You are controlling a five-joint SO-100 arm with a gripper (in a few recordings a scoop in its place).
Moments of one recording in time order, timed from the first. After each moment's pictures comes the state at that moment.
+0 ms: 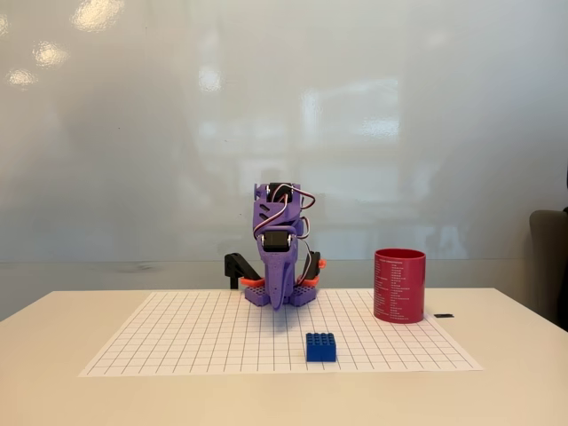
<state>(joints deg) -3.9 189.1 173.8 70.0 2.8</state>
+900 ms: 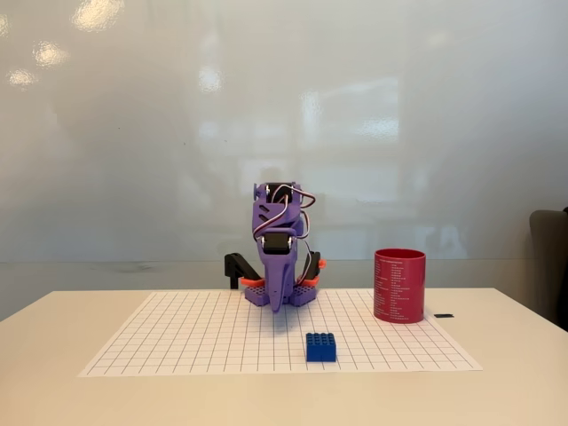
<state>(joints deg) -2.2 170.3 167.3 63.8 0.3</state>
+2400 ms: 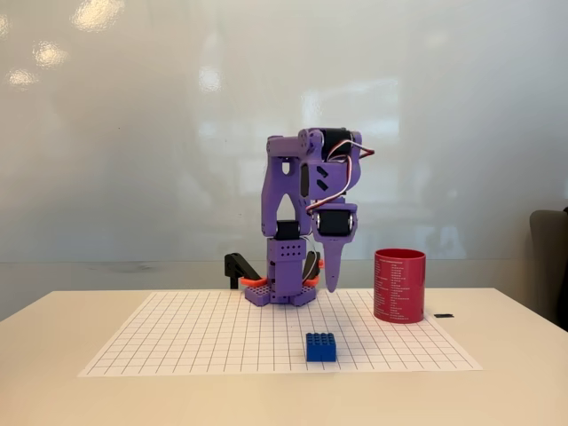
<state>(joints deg) -21.5 94.3 96.9 84.2 23.8</state>
